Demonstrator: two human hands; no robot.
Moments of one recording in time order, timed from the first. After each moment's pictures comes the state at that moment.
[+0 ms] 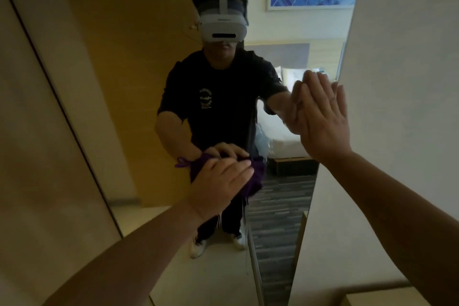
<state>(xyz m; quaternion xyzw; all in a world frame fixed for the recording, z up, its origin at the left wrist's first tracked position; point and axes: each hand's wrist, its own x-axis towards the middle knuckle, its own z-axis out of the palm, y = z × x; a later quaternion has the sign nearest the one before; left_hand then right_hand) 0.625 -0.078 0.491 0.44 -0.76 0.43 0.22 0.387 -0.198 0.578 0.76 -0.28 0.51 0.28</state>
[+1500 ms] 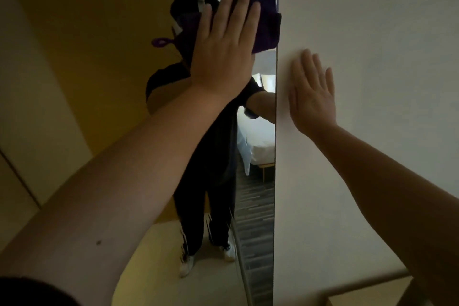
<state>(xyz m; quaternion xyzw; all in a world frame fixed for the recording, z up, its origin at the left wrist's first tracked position) 0.500 -0.171 0.734 0.49 -0.61 0.55 0.29 0.312 -0.248 0.631 0.75 -0.43 0.46 0.21</state>
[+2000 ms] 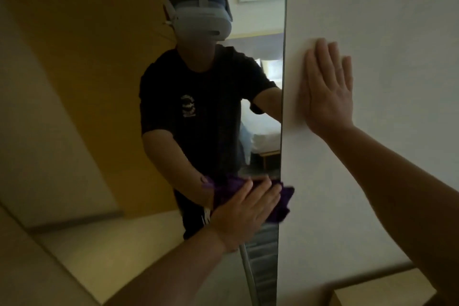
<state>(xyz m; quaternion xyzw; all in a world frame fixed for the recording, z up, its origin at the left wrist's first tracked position) 0.518 -0.153 0.401 0.39 -0.77 0.50 -0.01 0.305 -0.285 0.580 0.72 -0.35 0.53 0.29</state>
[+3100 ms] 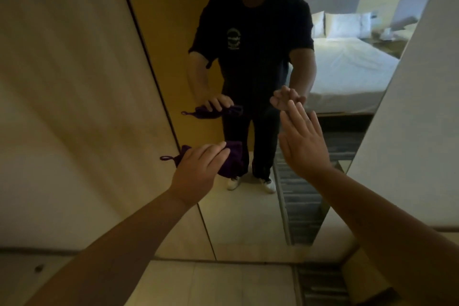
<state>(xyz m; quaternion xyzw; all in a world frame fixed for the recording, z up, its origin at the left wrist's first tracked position) 0.731 0.085 0.389 0.57 -0.73 0.31 0.22 0.490 -0.064 0.417 0.88 -0.35 0.31 0.08</state>
